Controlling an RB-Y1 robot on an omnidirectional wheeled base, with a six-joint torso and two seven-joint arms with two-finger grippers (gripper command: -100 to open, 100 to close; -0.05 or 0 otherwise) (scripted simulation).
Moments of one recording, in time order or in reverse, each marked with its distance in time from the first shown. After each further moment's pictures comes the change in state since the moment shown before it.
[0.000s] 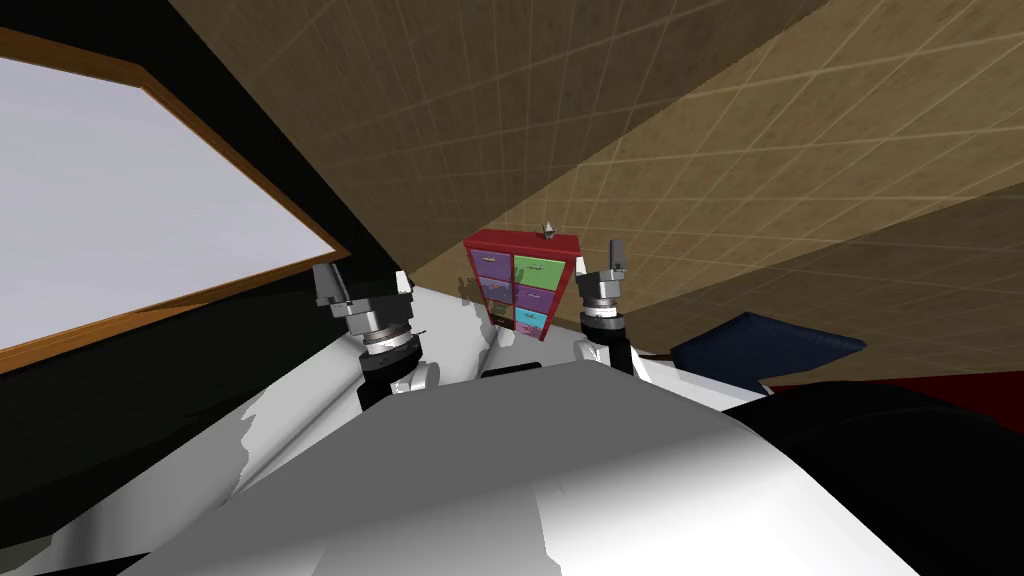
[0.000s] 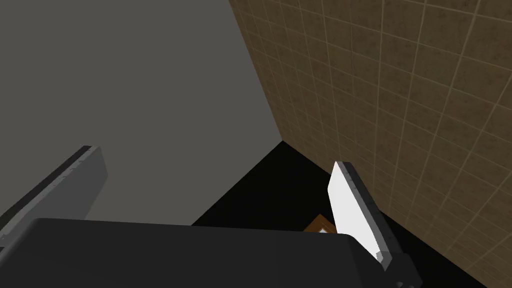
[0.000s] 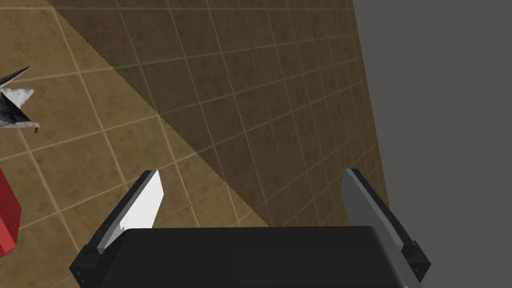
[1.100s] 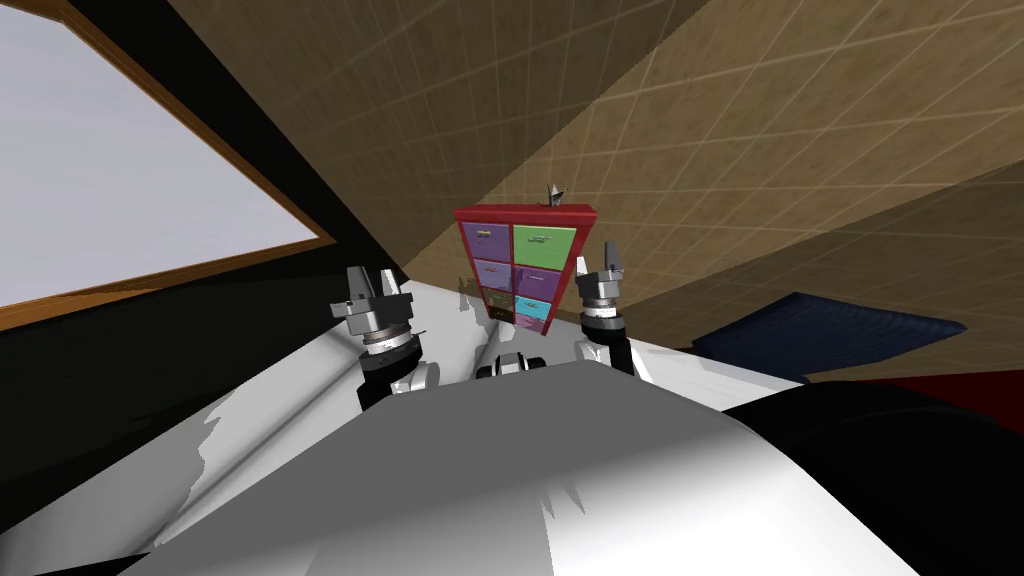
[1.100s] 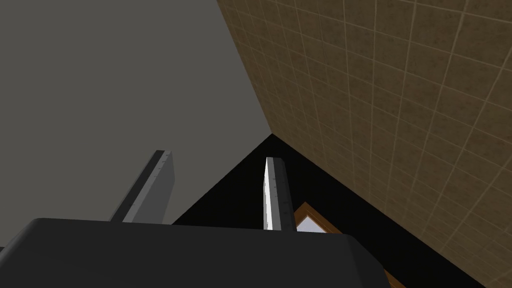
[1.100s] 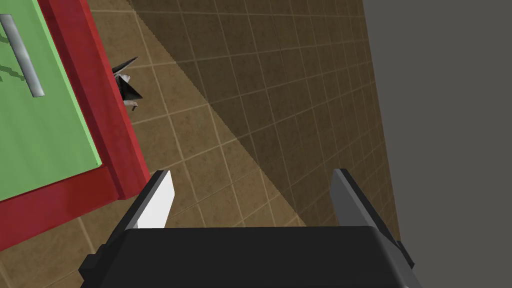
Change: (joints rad) left arm 0.000 0.000 0.000 0.000 0.000 0.000 0.000; right arm -0.001 -0.018 -0.002 0.004 0.004 -0.001 0.009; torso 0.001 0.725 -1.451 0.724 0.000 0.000
